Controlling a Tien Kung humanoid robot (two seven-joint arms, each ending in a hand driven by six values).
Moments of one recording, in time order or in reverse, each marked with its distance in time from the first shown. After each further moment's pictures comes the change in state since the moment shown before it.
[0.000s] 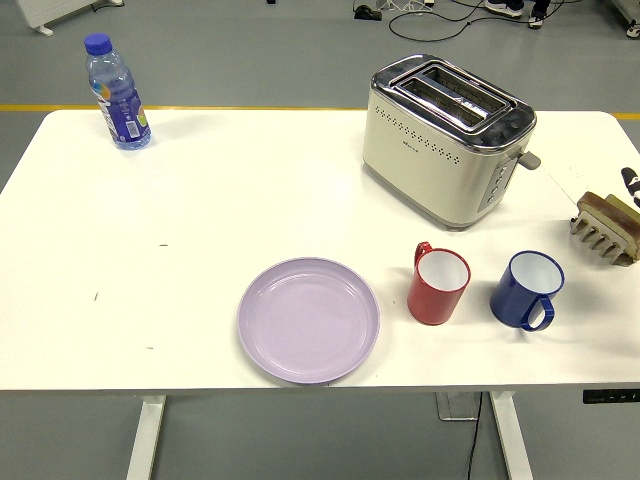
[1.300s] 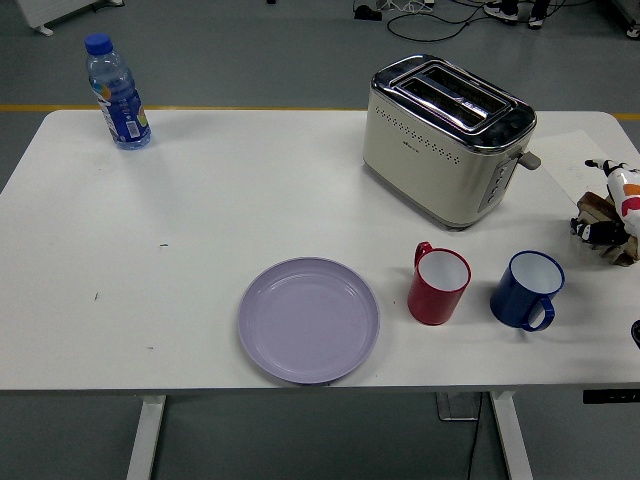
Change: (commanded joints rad) left arm -0.014 0.000 -0.002 0.000 0.001 0.009 -0.004; right arm 0.172 0.005 -0.155 -0.170 -0.906 0.179 -0.313
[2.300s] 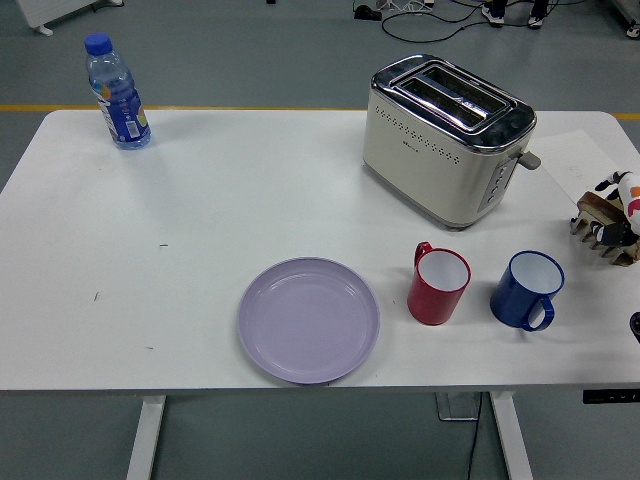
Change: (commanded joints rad) left arm 0.011 0.000 -0.006 0.000 0.028 -0.001 0.011; right arm 0.056 0.005 -0.021 -0.085 -0.066 0.062 -0.076
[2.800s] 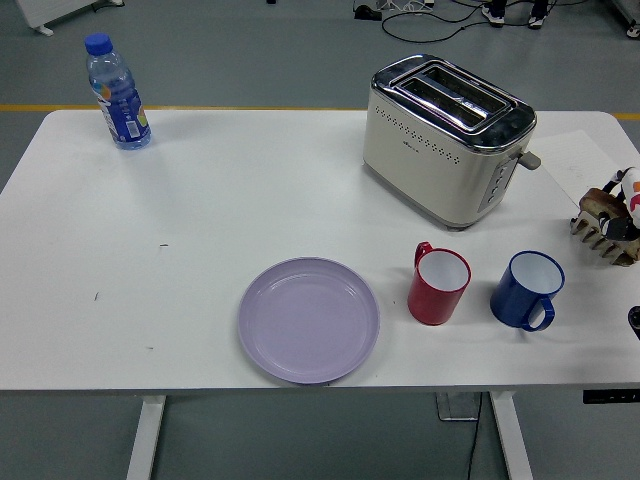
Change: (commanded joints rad) left arm -0.005 0.000 0.004 0.000 -0.013 0.003 -0.008; right arm 0.027 0.000 -0.013 -0.035 -0.016 -0.023 -0.021
